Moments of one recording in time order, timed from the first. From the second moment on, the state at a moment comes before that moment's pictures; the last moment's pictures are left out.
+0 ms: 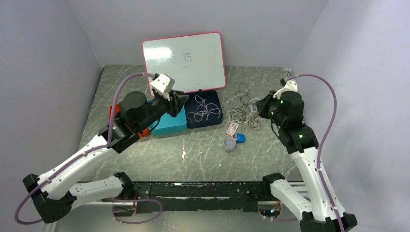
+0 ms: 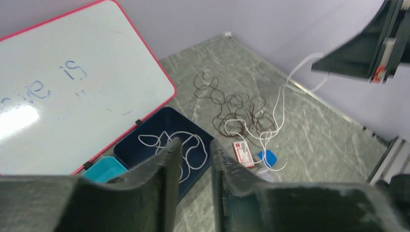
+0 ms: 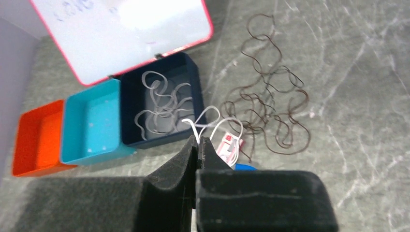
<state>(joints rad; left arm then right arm) -0.82 0.99 1.09 -0.10 -0.13 -0.09 0.24 0.85 1.02 -0.56 0.08 0.38</state>
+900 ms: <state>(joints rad) -0.90 1.35 1.16 0.34 0.23 -0.11 0.24 0.93 1.27 -0.43 -0.47 0.62</state>
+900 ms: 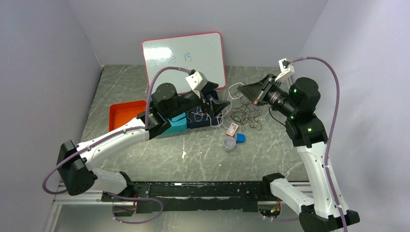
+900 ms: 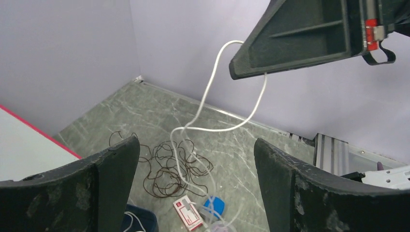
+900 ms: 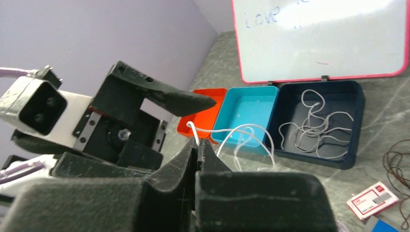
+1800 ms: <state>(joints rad) -0.91 1.52 1.24 0.47 0.28 -0.10 0.24 0.92 1.28 -0.34 -0.62 0.78</state>
